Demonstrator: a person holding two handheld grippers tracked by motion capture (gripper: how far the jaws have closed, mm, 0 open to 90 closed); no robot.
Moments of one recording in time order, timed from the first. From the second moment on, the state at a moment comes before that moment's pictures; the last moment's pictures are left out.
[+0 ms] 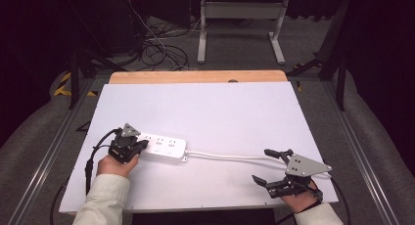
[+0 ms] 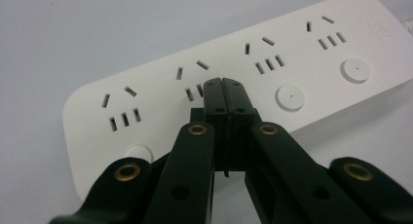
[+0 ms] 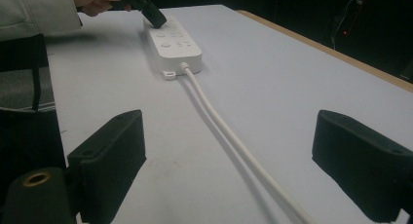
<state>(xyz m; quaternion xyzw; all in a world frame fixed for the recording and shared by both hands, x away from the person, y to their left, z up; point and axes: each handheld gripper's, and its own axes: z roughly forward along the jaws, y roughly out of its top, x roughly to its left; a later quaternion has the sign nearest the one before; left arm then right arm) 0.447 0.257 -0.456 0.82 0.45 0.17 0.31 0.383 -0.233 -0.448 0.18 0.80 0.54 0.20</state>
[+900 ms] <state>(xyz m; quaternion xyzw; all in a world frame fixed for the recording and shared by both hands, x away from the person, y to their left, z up) 0.436 0.256 -0.430 0.81 0.44 0.20 0.34 0.385 -0.233 -0.448 0.18 0.80 0.54 0.20</state>
